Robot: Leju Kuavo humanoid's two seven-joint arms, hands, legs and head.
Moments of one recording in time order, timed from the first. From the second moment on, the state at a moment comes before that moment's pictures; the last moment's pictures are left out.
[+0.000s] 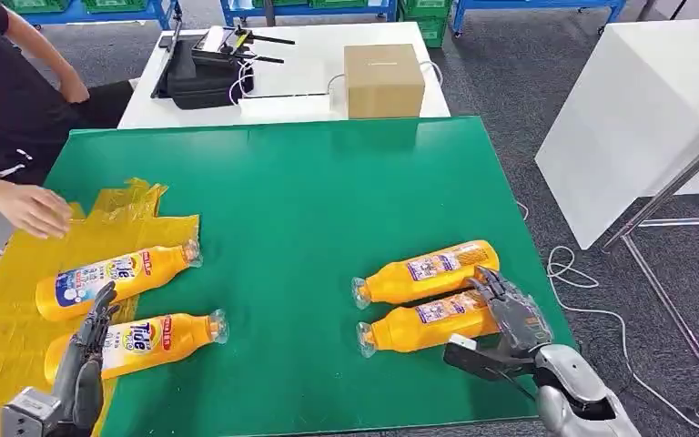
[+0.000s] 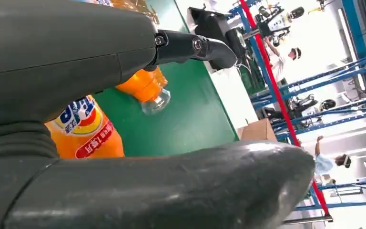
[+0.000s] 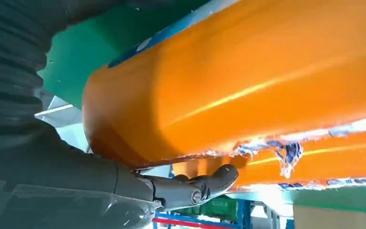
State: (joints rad) left arm 0.26 -0.08 0.28 -1.68 -0.25 -0.30 -0.61; right arm -0.07 -0.31 0.30 -1.25 0.98 0.01 -0.08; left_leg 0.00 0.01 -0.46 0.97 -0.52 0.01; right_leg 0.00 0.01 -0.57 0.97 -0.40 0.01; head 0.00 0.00
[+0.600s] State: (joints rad) left arm 0.23 -0.05 0.26 -1.63 -0.22 -0.30 -0.61; right arm -0.11 -0.45 0.43 -1.24 0.93 0.12 -0.08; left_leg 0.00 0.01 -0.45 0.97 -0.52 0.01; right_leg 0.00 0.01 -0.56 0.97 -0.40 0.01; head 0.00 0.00
